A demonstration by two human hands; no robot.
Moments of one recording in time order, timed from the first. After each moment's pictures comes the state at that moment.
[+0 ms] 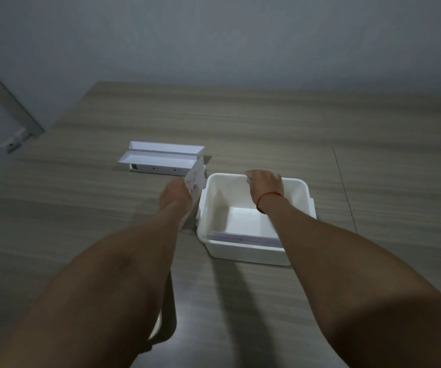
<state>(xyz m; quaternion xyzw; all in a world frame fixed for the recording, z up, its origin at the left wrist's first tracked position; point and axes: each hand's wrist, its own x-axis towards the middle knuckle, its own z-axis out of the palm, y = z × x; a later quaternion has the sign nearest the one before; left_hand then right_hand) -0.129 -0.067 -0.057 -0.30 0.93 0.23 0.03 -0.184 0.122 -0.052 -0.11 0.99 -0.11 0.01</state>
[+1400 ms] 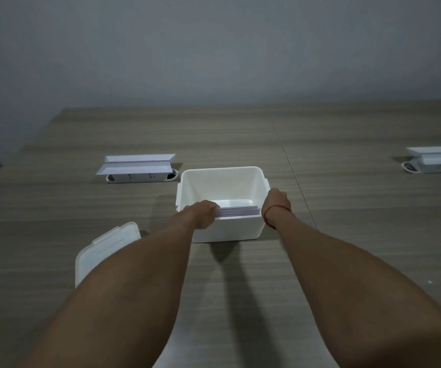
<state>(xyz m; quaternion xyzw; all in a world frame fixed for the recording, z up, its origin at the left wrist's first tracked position) -0.062 0.016 -0.055 0.02 0.96 0.19 0.22 -0.053 0.208 -0.012 0.19 0.95 -0.22 0.08</state>
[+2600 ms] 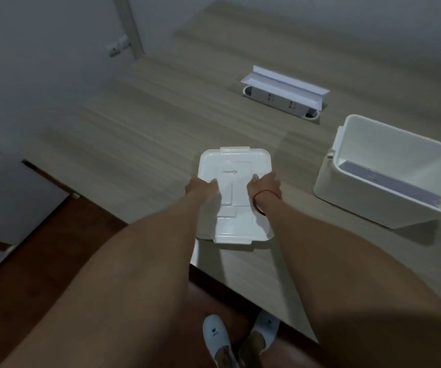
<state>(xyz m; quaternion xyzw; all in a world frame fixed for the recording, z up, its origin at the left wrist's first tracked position) 0.116 -0.207 -0.129 -0.53 0.71 0.45 0.10 0.041 -0.092 -0.120 0.06 0.92 -0.31 0.23</state>
